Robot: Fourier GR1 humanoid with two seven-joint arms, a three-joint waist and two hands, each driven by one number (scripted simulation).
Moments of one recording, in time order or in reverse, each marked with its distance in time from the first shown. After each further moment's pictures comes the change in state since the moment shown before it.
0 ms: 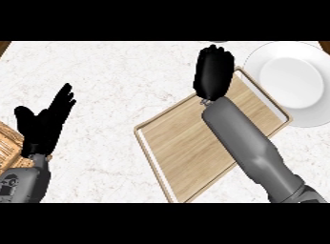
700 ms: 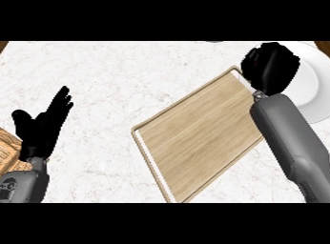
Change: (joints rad) left arm 0.023 -0.008 0.017 -0.005 -0.012 0.000 -0.008; right arm 0.126 -0.176 -0.240 -0.079 -0.084 -0.157 -0.086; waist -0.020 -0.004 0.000
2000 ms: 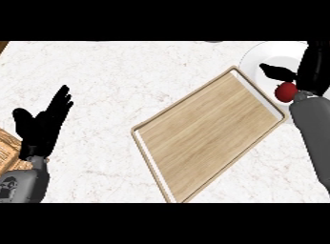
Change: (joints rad) left arm -0.008 -0.012 0.015 -0.003 -0.020 -0.009 0.011; right arm 0.078 -0.102 -0.270 -0.015 -0.660 0.056 -0.891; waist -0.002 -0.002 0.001
